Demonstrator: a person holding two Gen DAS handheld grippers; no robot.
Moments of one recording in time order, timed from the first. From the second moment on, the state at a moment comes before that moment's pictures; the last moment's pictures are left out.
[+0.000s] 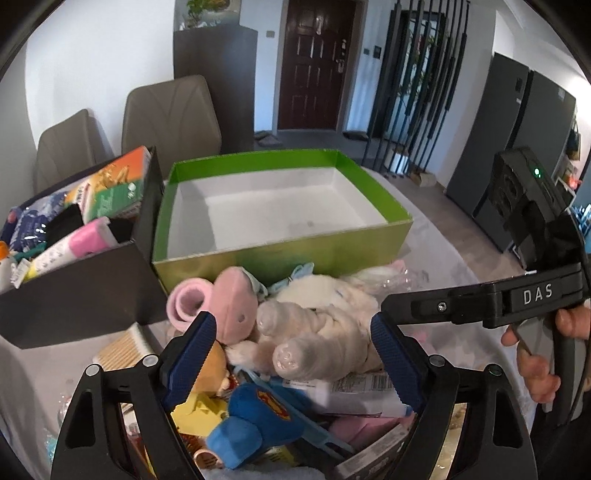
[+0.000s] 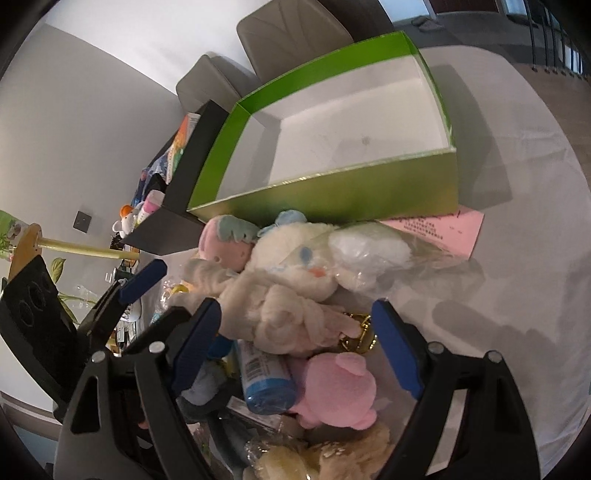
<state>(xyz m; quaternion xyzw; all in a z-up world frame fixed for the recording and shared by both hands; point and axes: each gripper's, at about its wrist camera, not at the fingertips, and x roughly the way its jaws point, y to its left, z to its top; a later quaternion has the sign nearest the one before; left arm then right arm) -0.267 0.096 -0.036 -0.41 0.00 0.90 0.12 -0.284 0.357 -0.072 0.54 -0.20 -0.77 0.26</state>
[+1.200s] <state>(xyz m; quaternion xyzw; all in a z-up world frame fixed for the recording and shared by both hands) -0.275 0.085 -0.067 -0.46 -0.01 0.88 0.16 -0.288 0.351 -0.114 0.59 -0.22 -0.72 0.29</state>
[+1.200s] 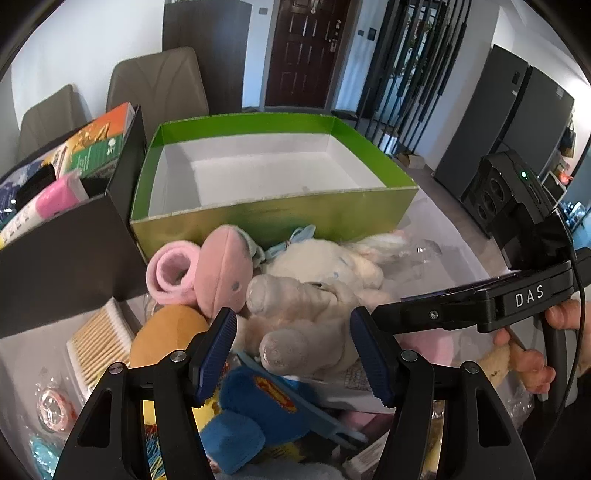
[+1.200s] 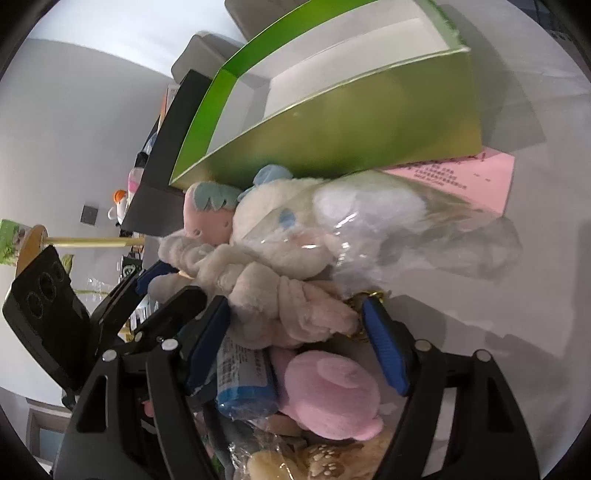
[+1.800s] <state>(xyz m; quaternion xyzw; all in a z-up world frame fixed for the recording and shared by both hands) -0.265 0.093 -0.069 -0.47 0.00 0.87 0.17 -0.285 0.332 -0.108 0.58 -0.19 -0.73 0.29</state>
